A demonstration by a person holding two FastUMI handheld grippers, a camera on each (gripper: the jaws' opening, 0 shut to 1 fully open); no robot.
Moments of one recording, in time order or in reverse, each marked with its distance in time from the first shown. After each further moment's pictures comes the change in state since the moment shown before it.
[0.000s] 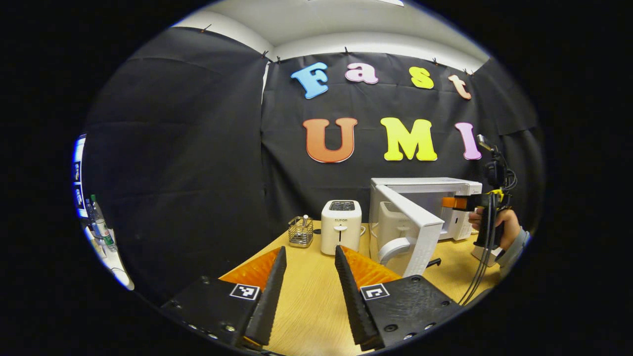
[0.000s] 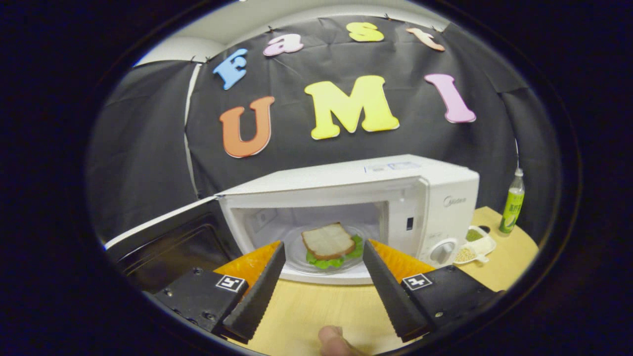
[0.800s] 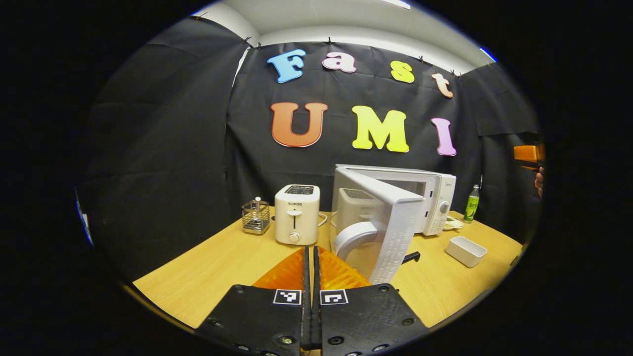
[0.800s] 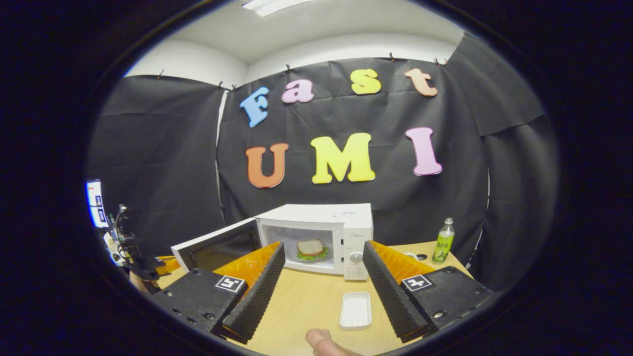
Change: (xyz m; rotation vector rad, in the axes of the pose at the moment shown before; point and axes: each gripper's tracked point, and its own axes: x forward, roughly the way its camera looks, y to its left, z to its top) left arm 0.022 -0.089 -0.038 -0.077 0.069 -0.206; right arm -0.274 -0.066 0.075 -0.064 -0.134 0.029
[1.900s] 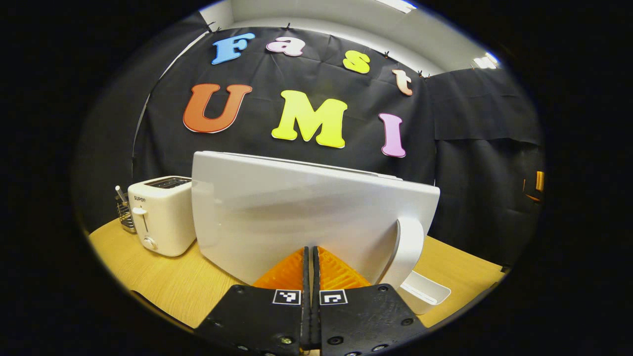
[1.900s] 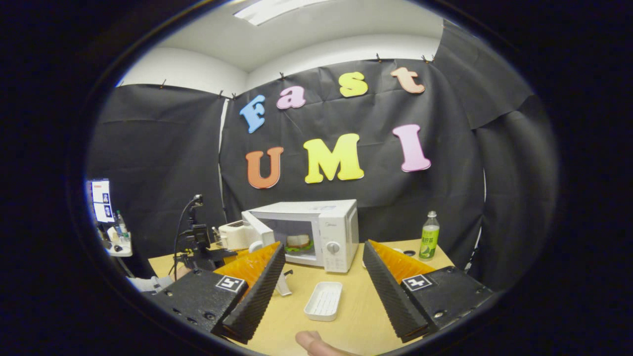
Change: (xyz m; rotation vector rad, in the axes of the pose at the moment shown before) left arm 0.154 -0.218 -0.006 -0.036 -0.003 -0.303; right arm -0.031 -0.096 -0.029 -0.002 -0.037 0.034
